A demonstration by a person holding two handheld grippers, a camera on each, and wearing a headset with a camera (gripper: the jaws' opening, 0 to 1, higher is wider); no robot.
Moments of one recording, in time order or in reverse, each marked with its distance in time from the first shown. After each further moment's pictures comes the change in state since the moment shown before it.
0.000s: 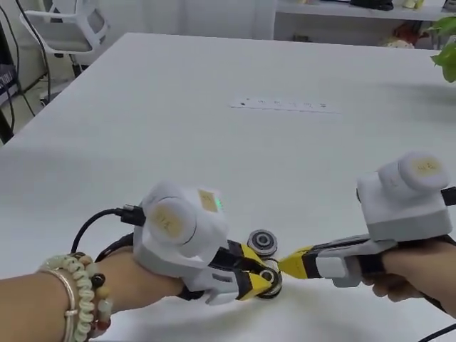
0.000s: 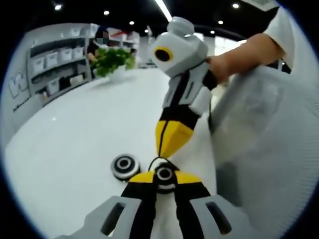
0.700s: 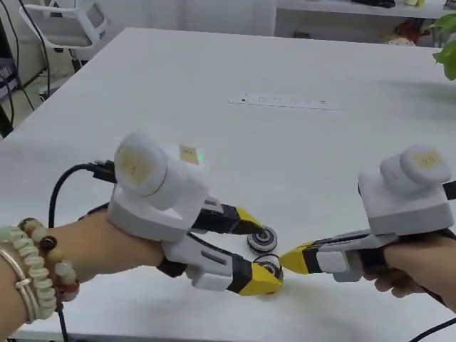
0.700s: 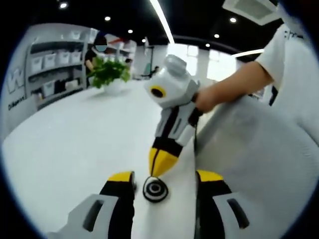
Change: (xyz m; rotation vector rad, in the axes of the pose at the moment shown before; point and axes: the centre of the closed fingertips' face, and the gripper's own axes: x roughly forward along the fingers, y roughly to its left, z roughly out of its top) left arm -0.042 -0.012 0.046 -0.030 -0.106 -0.097; right arm -0.001 0.005 0.004 0.006 -0.010 0.010
